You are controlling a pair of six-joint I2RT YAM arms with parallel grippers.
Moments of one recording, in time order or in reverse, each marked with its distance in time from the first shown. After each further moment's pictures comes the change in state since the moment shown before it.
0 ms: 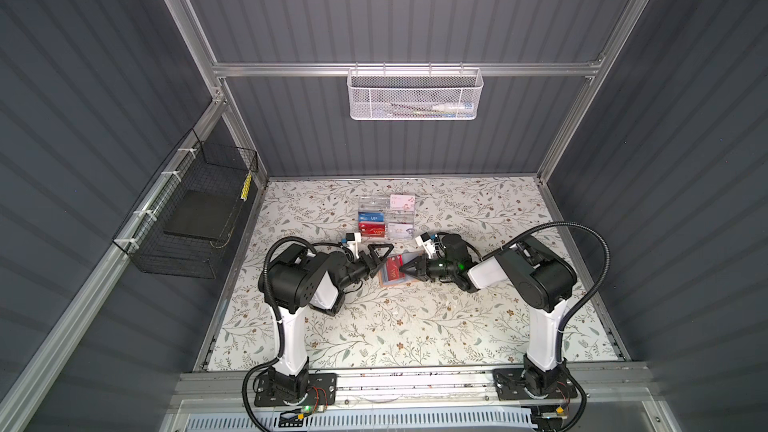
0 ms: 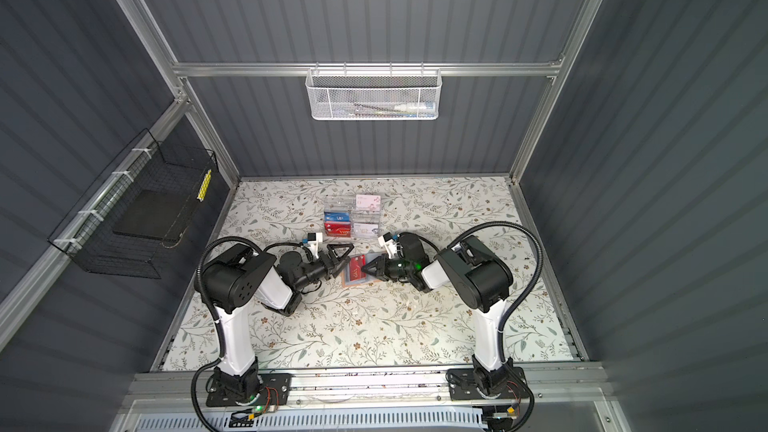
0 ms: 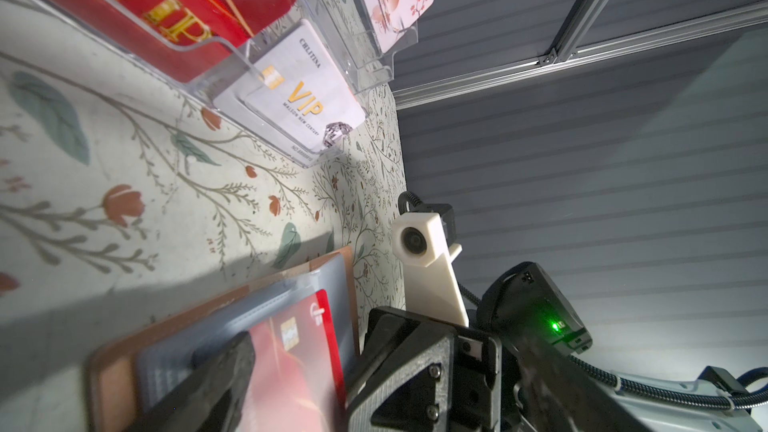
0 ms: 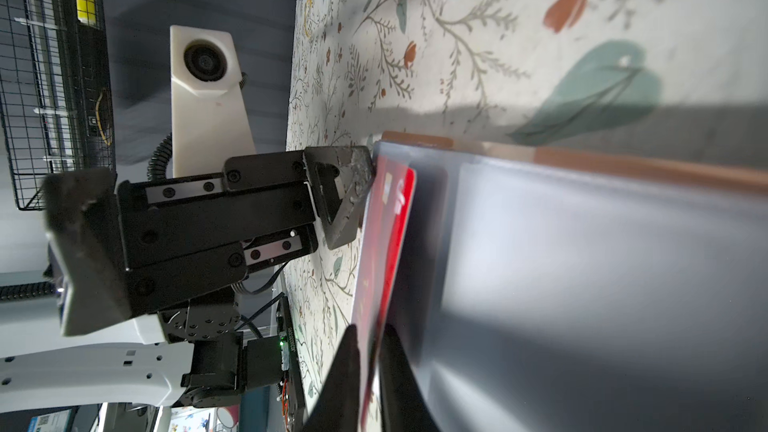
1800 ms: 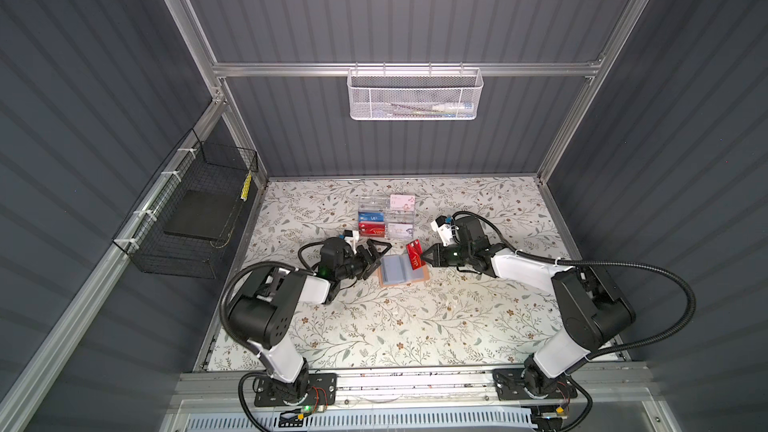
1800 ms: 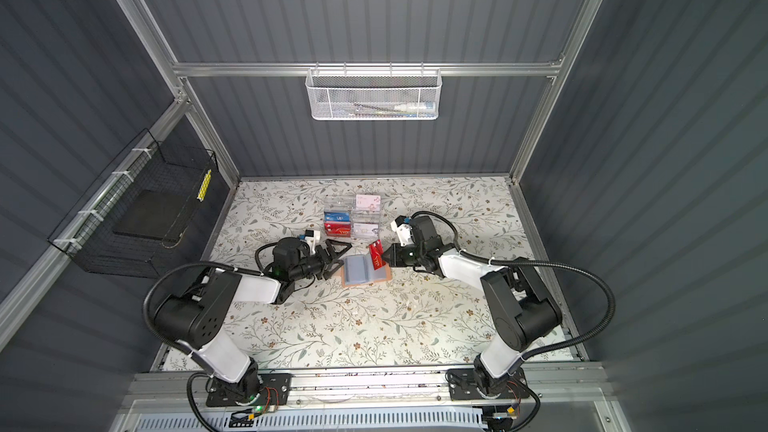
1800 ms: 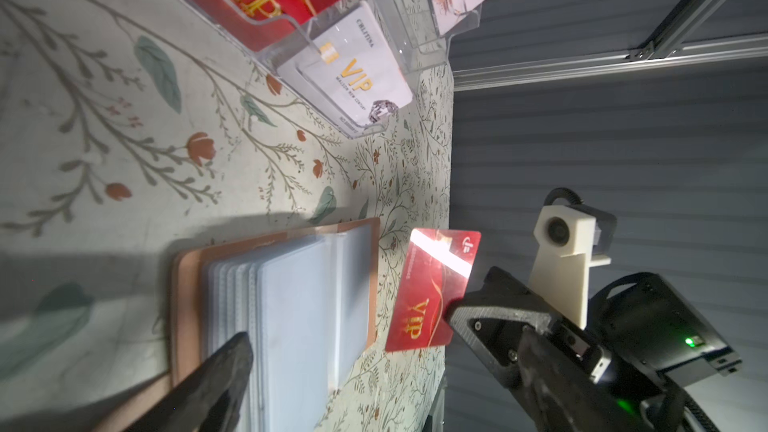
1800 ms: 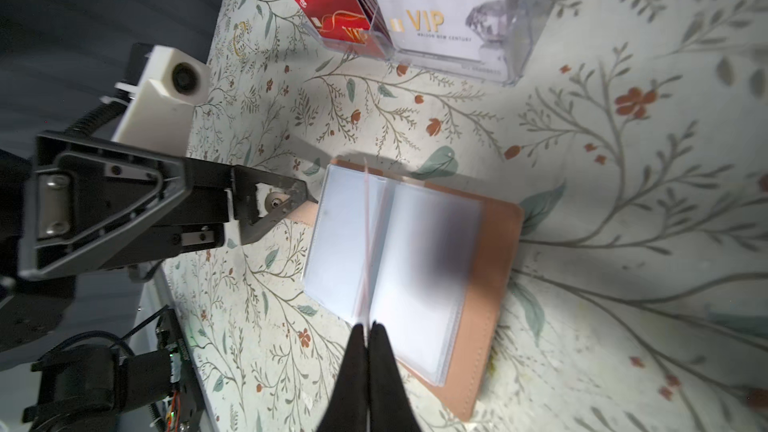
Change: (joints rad) left arm 0.036 -0.392 0.095 -0.776 0.017 0.129; right arm -0.071 -0.383 0.127 -0.761 0.294 -0.486
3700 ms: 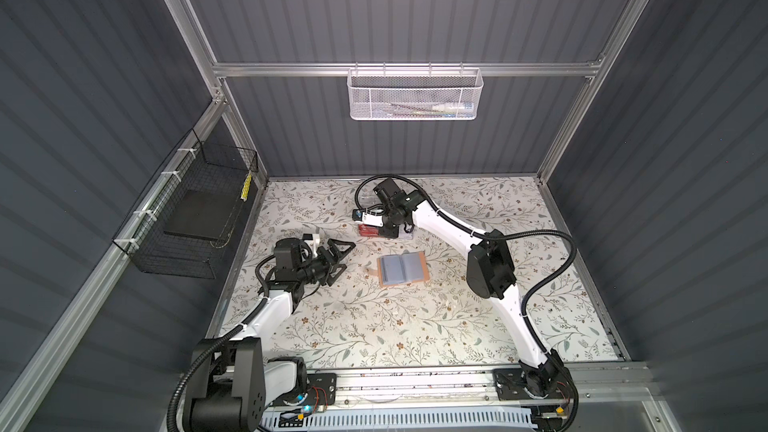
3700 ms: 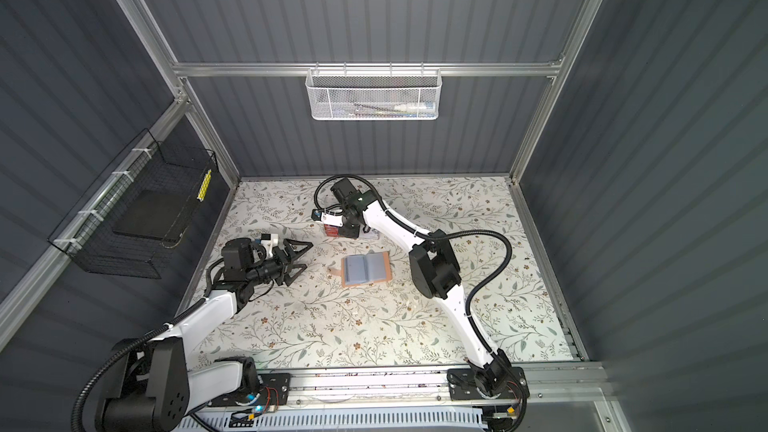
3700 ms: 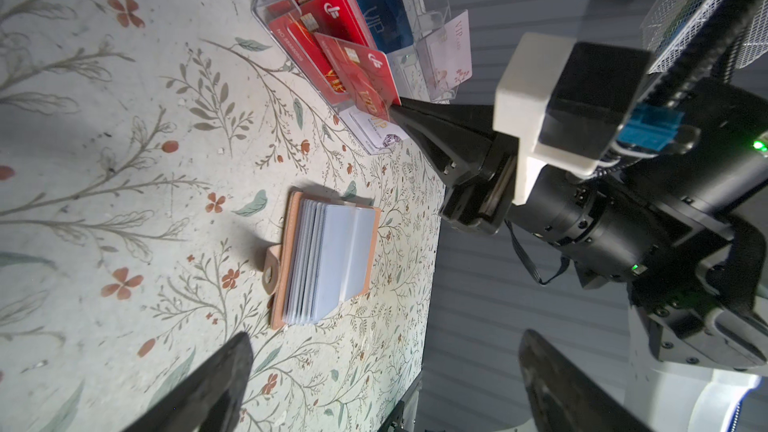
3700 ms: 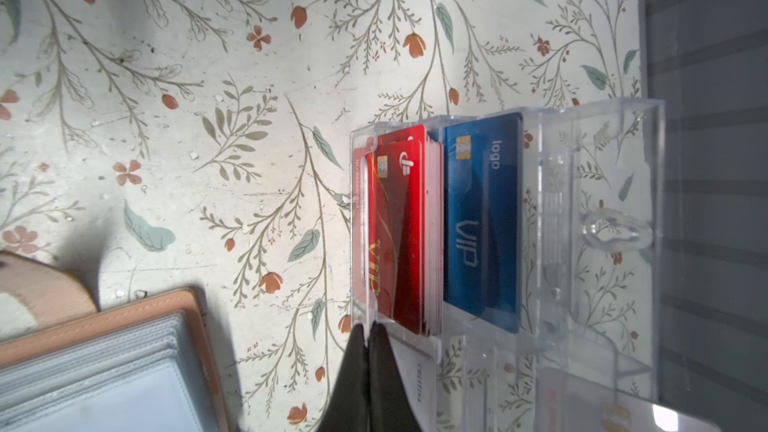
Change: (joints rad) left arm 0.339 -0.410 -0.071 -0.477 0.194 0.086; right arm 0.249 0.807 1.365 -0.809 0.424 -1.261
